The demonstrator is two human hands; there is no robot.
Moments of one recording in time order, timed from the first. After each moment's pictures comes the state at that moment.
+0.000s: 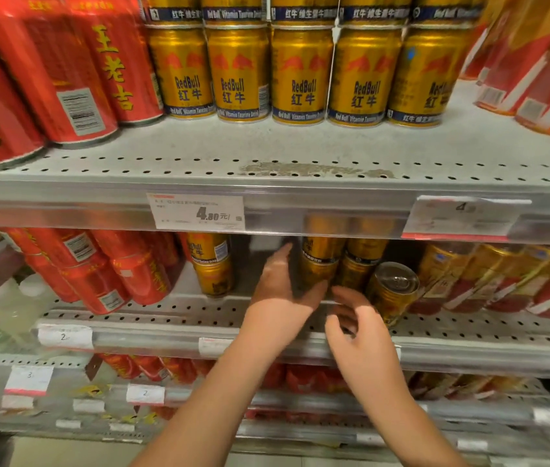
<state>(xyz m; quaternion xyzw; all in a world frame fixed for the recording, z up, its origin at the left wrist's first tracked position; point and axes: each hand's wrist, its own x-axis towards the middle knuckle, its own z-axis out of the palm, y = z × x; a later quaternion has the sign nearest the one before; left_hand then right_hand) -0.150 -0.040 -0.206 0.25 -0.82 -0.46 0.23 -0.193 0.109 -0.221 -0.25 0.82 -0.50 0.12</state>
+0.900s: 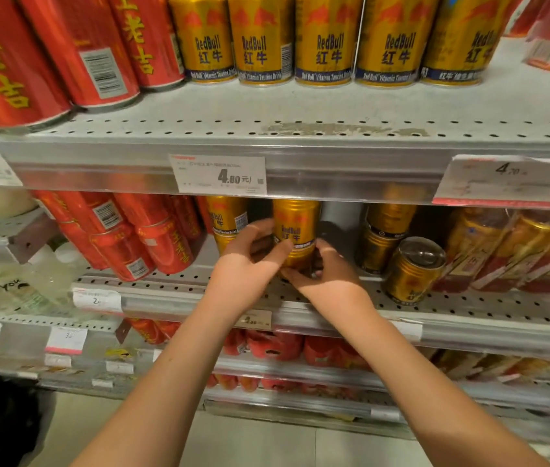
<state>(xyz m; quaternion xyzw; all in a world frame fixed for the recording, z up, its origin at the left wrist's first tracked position) -0.094 -0.083 -0.192 0.26 -0.75 -0.54 0.27 -0.212 0.025 -0.222 -0.31 0.84 -0.40 0.21</state>
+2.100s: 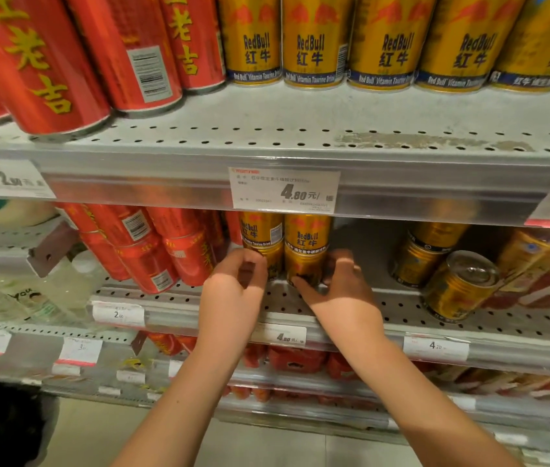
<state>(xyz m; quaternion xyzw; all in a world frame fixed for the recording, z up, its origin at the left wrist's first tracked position) -0.049 -0.118 -0.213 0.34 -0.77 -0.40 0.36 -0.183 -0.009 -0.236 -0.27 0.89 -0.36 0.10</state>
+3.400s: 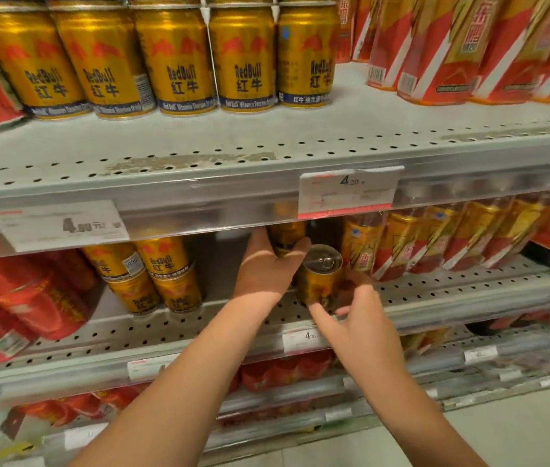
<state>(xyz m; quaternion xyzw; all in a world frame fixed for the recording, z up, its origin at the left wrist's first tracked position) -0.229 0.002 -0.193 0.25 -0.79 -0.53 0.18 -0.230 0.169 -0.223 -0.13 0.93 -0.35 0.01</state>
